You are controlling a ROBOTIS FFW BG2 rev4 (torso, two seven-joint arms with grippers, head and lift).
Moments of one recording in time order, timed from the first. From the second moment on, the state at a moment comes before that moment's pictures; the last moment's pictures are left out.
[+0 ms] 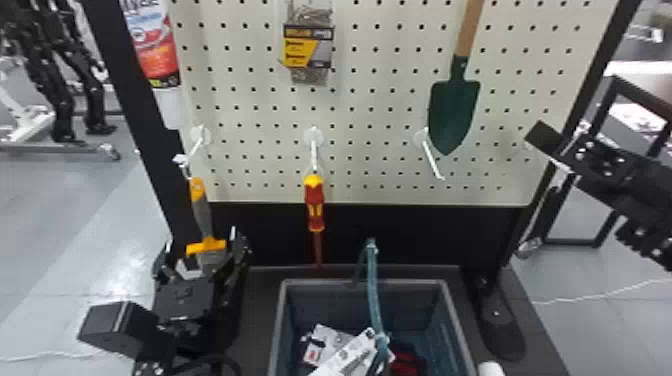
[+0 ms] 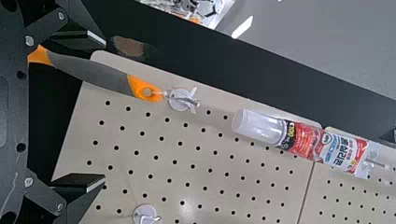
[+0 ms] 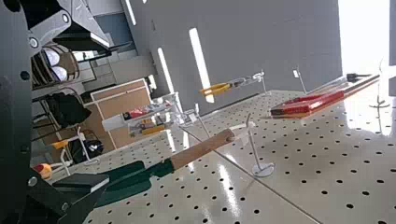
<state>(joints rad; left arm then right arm) 0.22 0.03 -0.14 -1.75 0.24 -0.43 0.12 -0.23 -0.22 -0.36 -1.89 -0.84 0.87 1.19</state>
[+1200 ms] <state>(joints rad) 0.24 0.01 -0.14 -1.75 0.24 -0.43 0.12 -0.21 -0.22 -0.36 -1.89 -0.87 0.87 1.19</state>
